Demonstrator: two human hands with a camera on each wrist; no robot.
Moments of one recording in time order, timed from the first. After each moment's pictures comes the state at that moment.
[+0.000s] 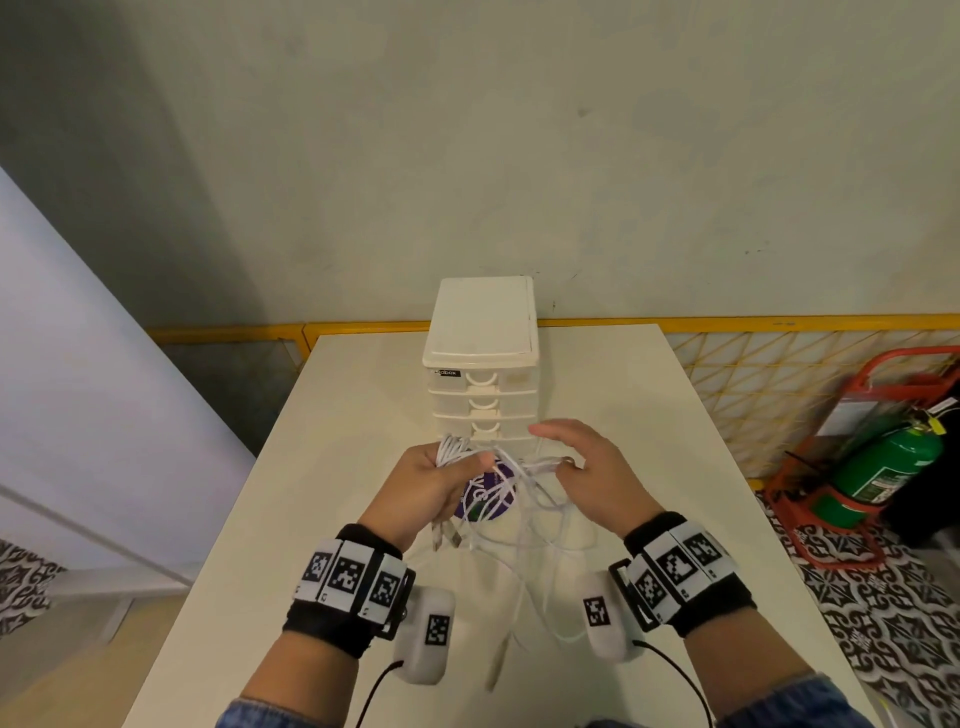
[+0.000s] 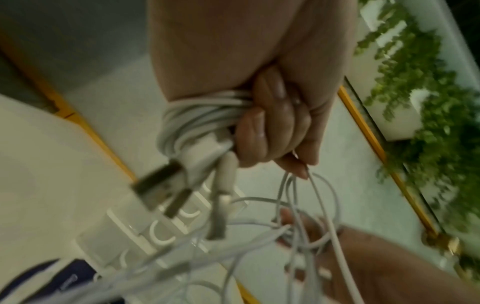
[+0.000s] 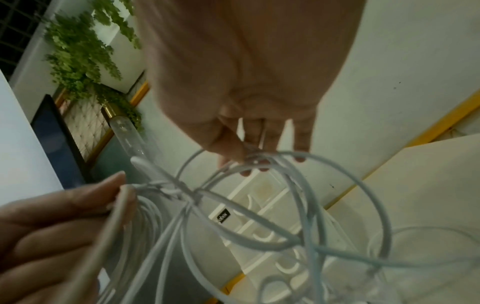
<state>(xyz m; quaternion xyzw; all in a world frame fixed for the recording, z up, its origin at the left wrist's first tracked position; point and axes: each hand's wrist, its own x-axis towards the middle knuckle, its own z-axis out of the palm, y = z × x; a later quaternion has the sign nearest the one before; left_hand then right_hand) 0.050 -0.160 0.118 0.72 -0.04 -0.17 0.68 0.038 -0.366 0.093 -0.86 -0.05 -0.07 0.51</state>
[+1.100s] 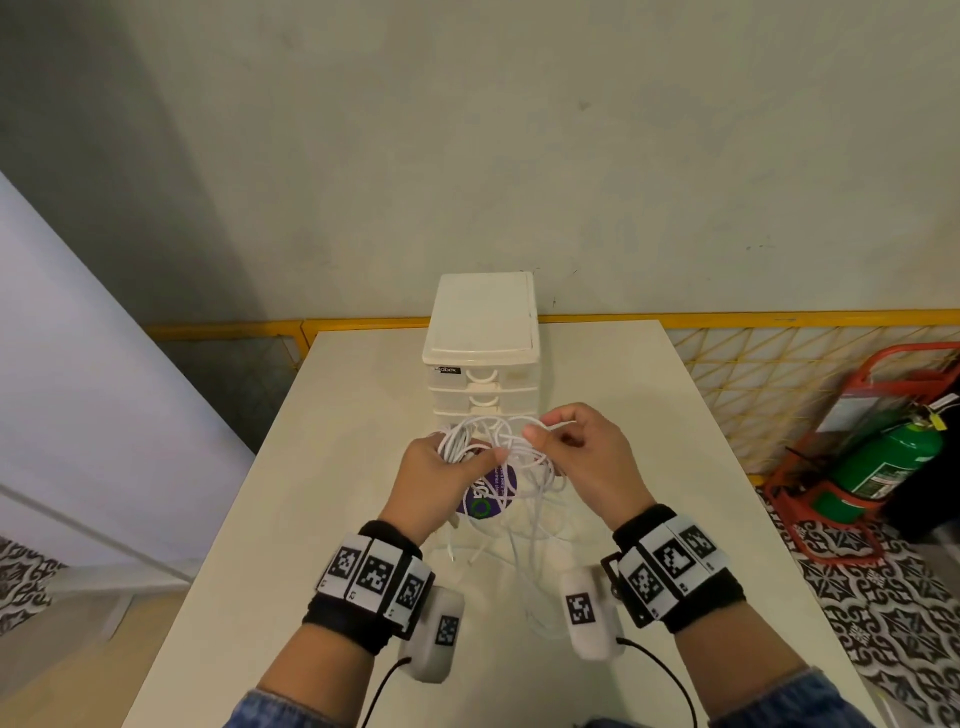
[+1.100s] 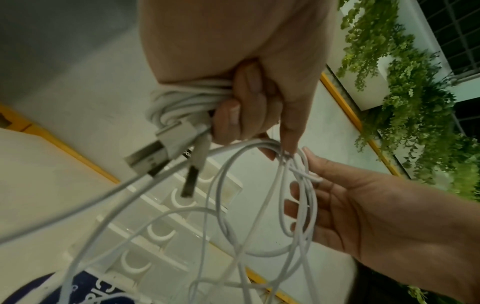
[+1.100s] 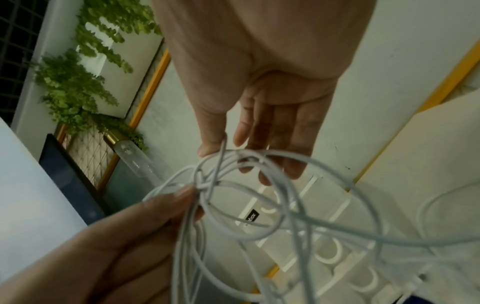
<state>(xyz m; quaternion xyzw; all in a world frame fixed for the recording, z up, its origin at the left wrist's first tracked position) 0.050 -0.177 0.118 0.78 -0.01 -0.06 0.62 0.042 -0.350 0.104 -0.78 0.04 -0.11 0.61</state>
